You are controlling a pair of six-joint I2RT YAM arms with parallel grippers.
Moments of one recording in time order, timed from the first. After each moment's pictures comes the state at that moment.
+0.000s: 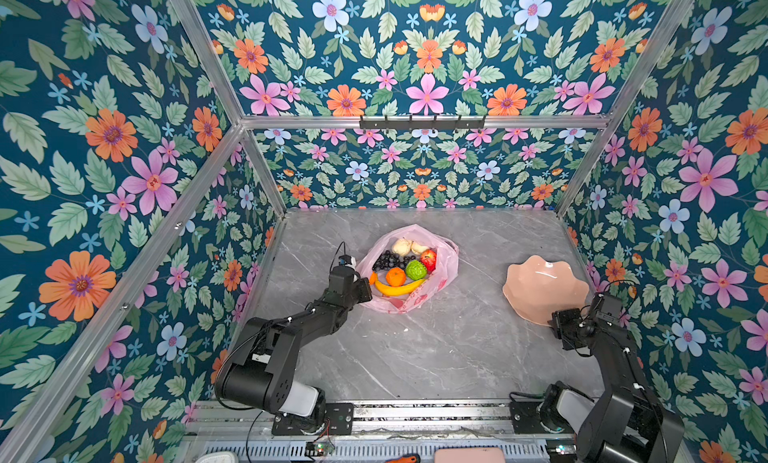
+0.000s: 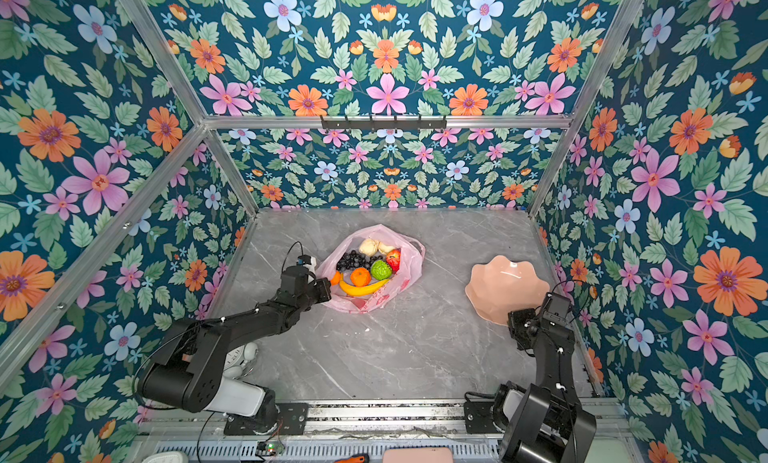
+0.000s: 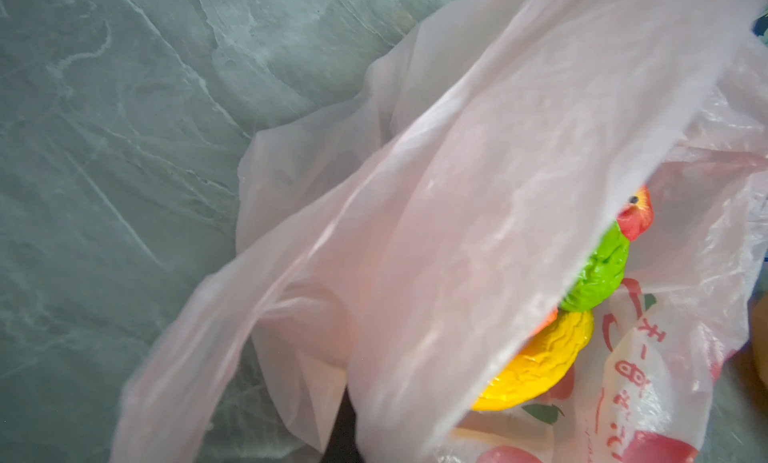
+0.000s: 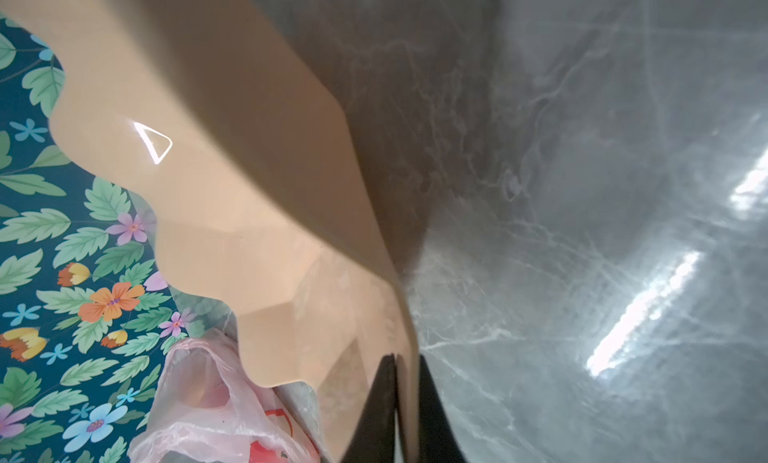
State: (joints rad) left arm -0.32 1.47 0.56 0.28 0.07 -0.47; right arm -0.52 1.02 0.50 -0.57 -0.40 0.96
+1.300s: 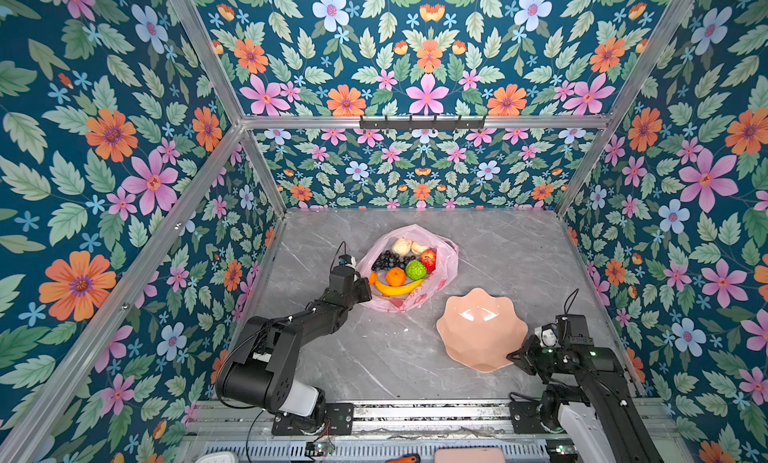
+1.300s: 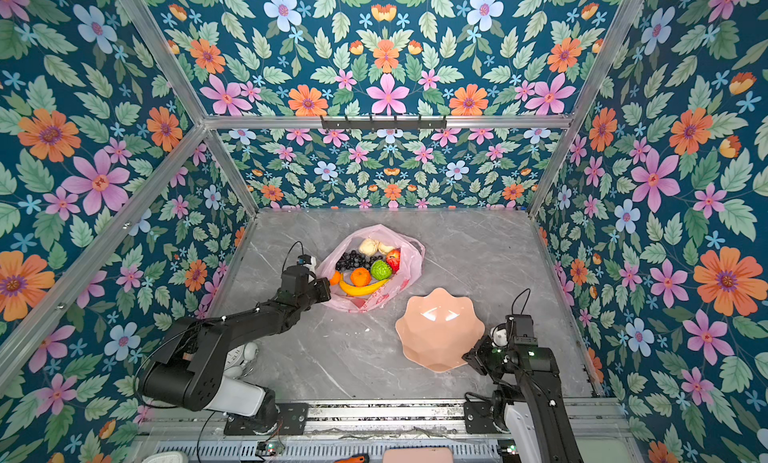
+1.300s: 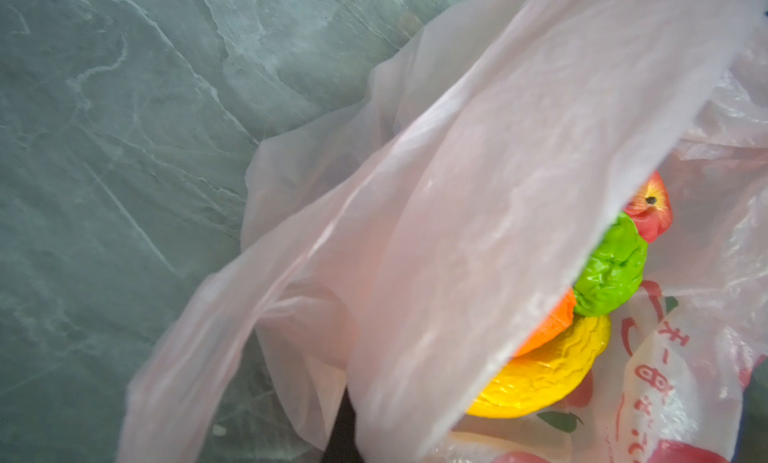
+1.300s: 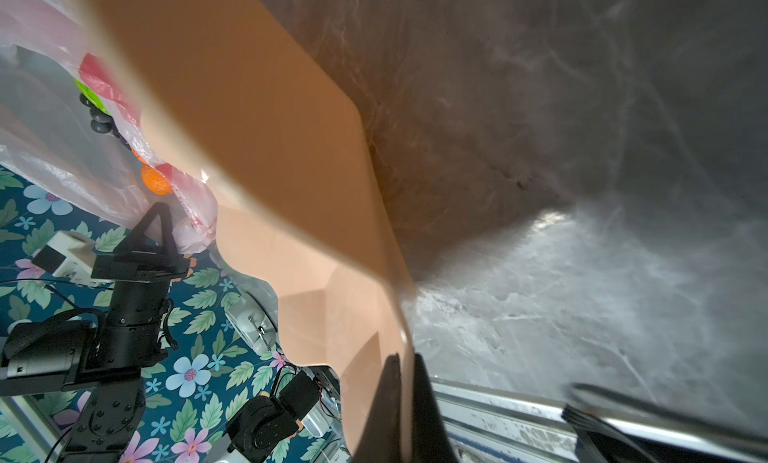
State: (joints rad) left arm -0.32 1.48 0.56 0.28 0.04 -0.44; right arm -0.08 0.63 0.39 -1.02 -0.66 0.75
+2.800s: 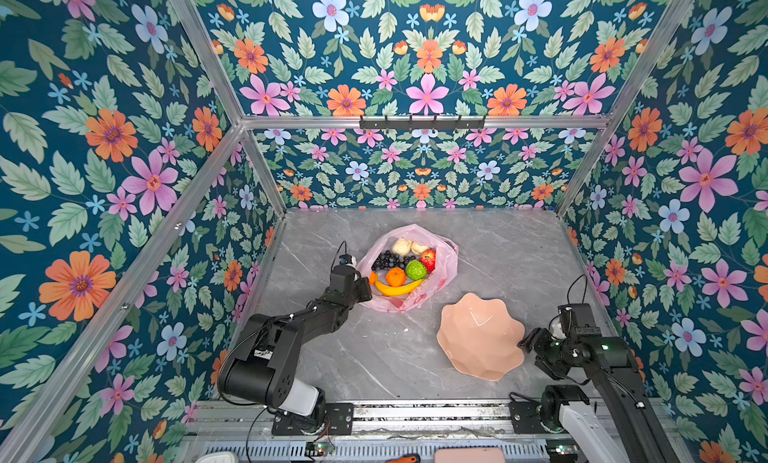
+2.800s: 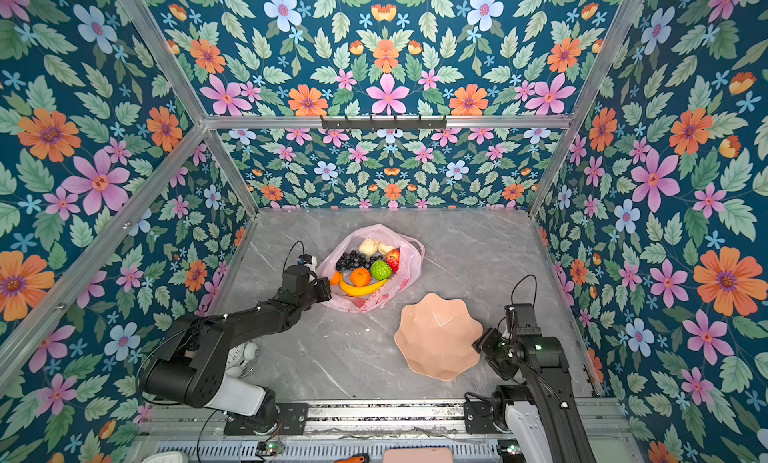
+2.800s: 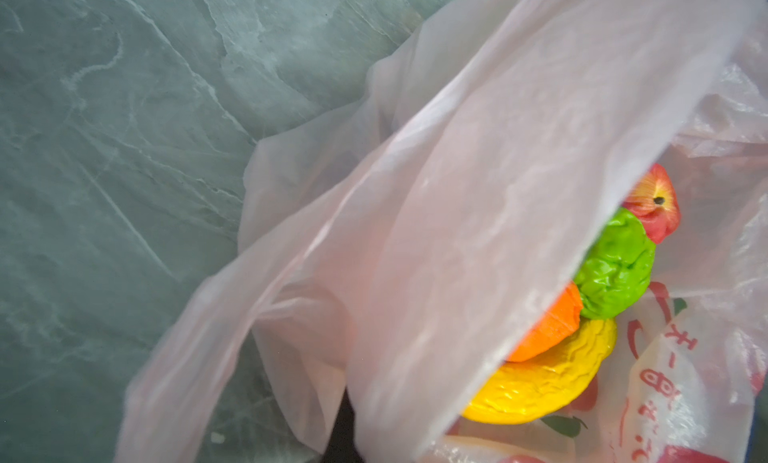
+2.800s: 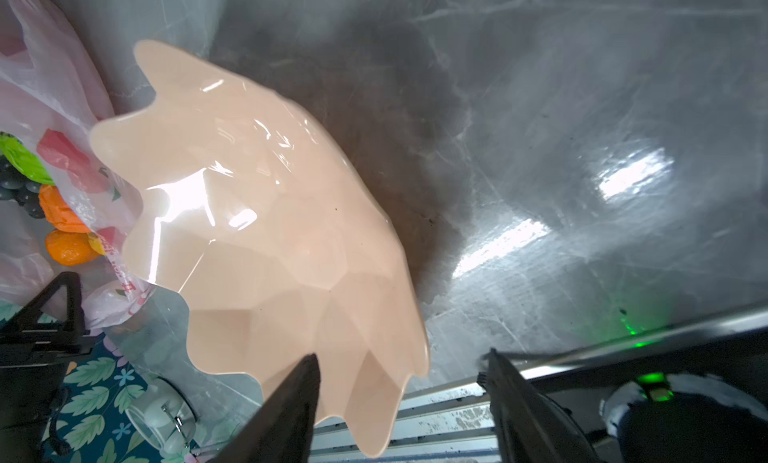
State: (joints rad) left arm -0.32 1.49 0.57 0.28 0.04 -0.44; right arm 0.01 0.66 0.63 -1.19 -0.28 0.80
